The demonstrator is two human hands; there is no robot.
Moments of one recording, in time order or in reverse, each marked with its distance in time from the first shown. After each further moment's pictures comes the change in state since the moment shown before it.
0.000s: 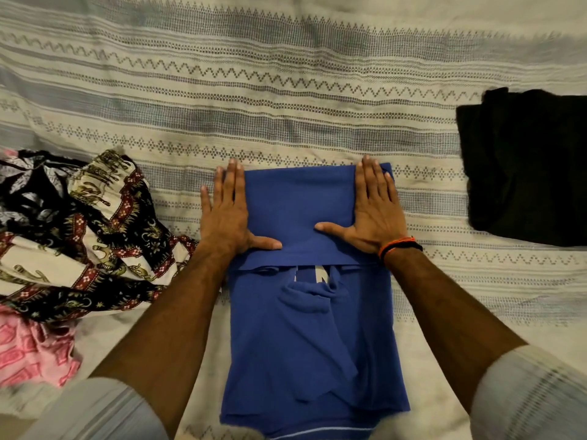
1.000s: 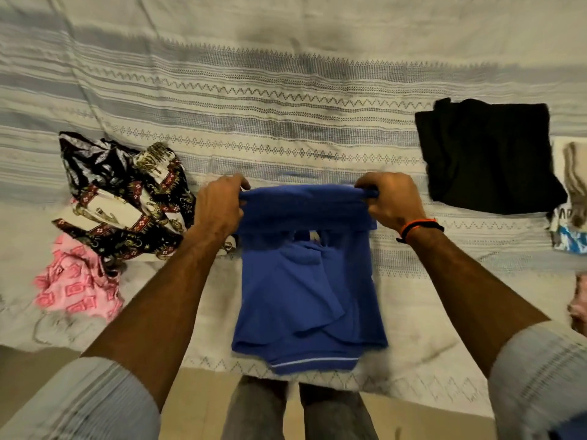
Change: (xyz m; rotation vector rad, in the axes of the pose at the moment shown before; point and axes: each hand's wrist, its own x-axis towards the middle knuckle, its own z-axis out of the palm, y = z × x) left_hand -0.121 0.015 -0.058 -0.119 0.388 0.001; right_hand -0.096 0.008 -0.097 0.166 0.198 -0.078
